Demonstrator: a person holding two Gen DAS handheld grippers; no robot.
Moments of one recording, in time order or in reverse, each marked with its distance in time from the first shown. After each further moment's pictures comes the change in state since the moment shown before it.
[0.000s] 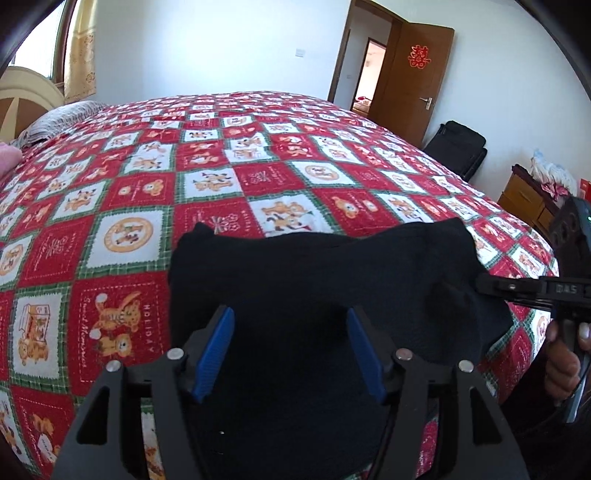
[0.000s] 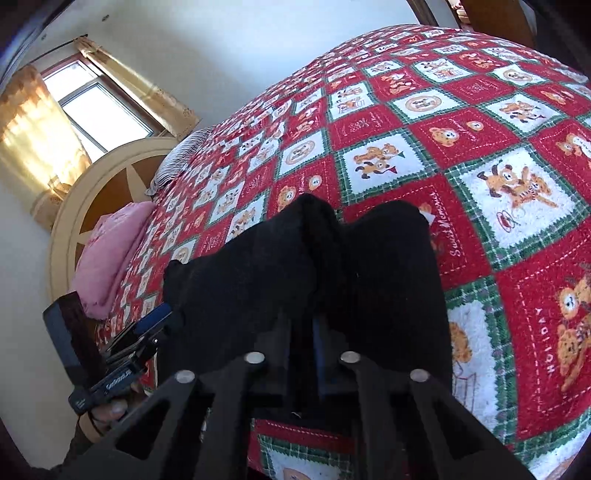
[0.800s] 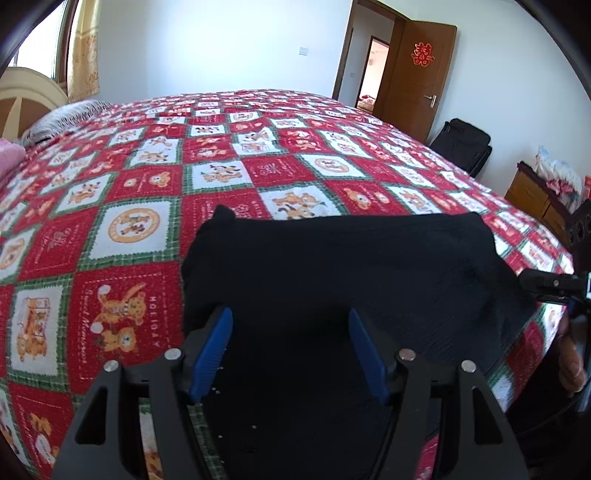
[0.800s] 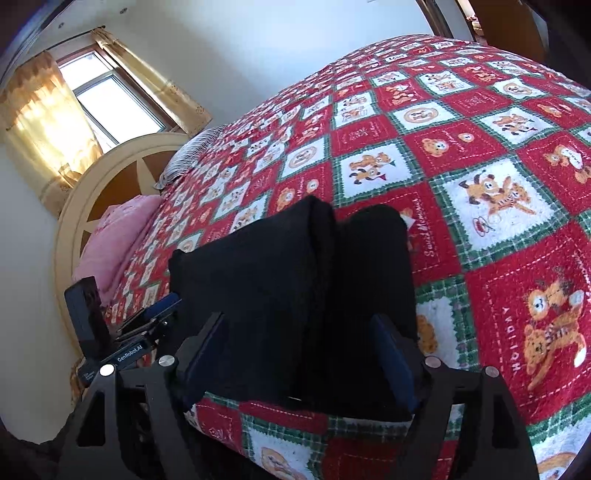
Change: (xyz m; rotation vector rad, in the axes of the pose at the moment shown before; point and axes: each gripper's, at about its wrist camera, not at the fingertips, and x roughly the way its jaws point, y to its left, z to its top) left arm 0.007 0.005 -0.009 0.024 -0.002 0.043; right arm -0.016 -0.014 -0.005 -0.058 -0.008 0.003
